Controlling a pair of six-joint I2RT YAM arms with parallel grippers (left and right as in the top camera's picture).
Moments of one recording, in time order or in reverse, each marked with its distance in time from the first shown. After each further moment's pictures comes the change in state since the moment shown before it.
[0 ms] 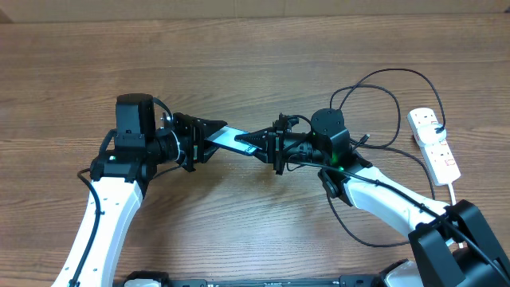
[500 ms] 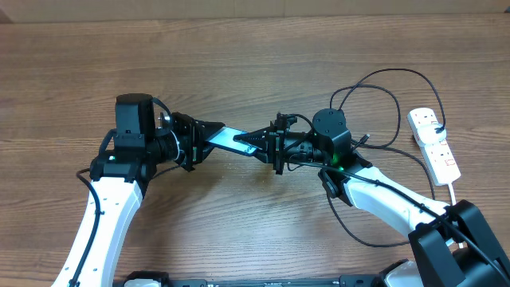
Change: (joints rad) left arm -0.001 0.000 0.000 0.000 -0.036 -0.003; right arm -0.001 0.000 0.000 0.049 -0.032 0.026
